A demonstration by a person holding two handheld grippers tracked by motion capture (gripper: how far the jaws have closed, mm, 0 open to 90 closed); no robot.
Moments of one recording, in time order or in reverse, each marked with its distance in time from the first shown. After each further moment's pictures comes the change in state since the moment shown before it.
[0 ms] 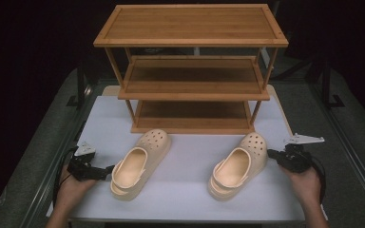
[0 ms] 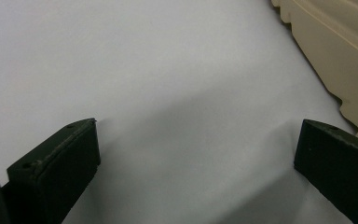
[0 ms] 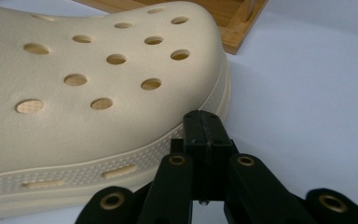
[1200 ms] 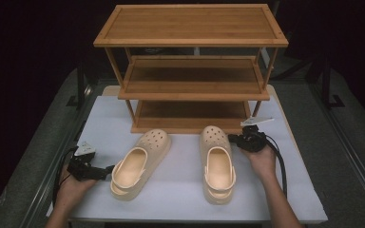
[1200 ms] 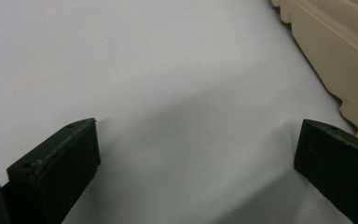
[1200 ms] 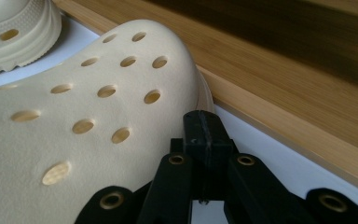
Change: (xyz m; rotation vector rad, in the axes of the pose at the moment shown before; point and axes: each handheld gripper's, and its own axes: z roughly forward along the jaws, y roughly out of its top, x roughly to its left) left arm 0.000 0.000 0.000 0.001 -0.001 0.000; right arm 0.060 0.068 0.083 -0.018 0.160 -0.086
